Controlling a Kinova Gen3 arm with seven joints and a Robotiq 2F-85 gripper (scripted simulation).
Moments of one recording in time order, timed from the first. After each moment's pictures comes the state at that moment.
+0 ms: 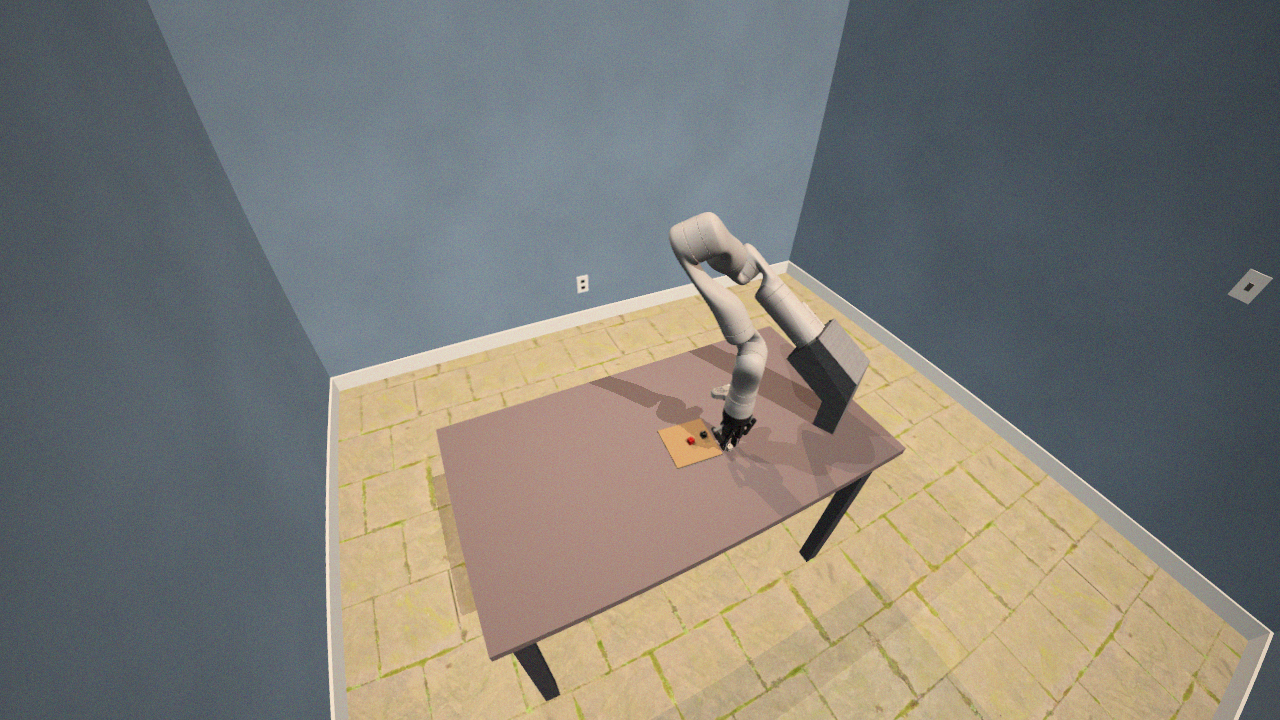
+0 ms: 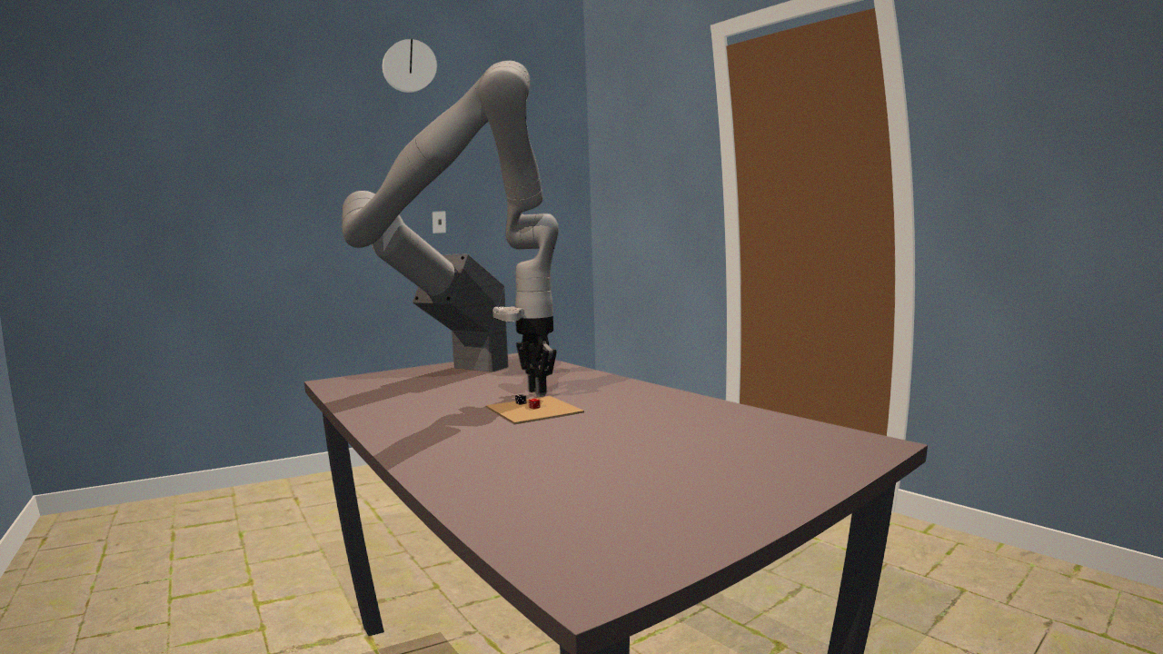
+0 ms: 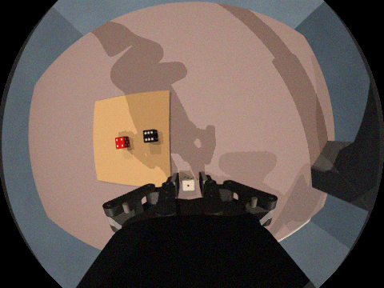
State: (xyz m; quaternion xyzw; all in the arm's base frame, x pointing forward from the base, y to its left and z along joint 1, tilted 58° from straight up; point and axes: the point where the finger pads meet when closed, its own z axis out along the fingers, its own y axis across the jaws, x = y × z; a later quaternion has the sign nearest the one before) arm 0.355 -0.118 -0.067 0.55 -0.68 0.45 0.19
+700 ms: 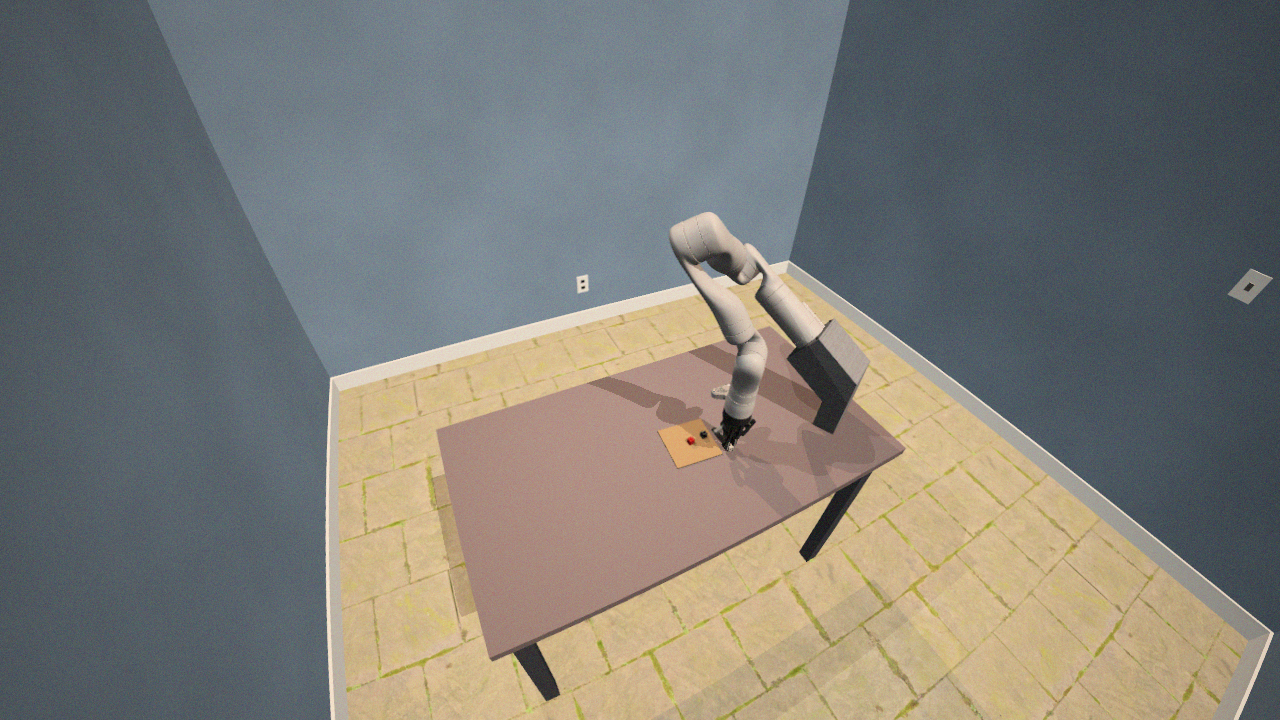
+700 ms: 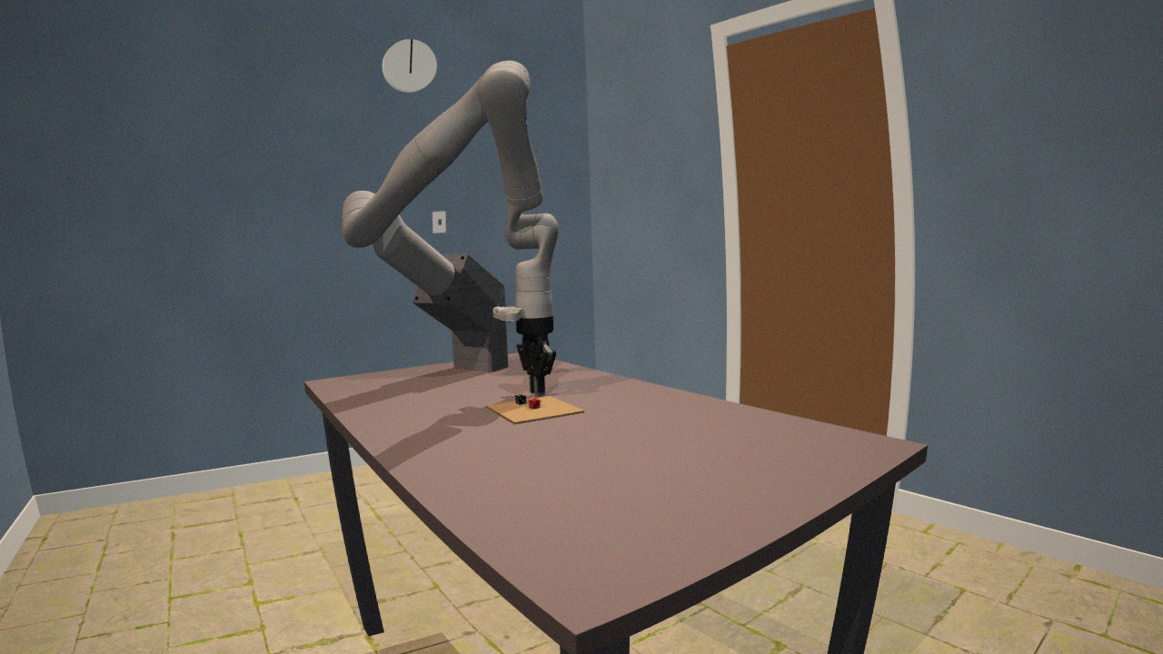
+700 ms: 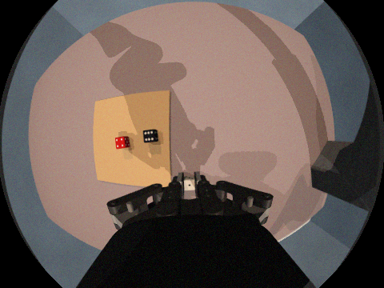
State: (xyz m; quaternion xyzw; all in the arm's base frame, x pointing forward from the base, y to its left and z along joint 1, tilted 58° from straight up) arm 0.355 -0.118 -0.067 0.55 -0.68 0.45 0.19
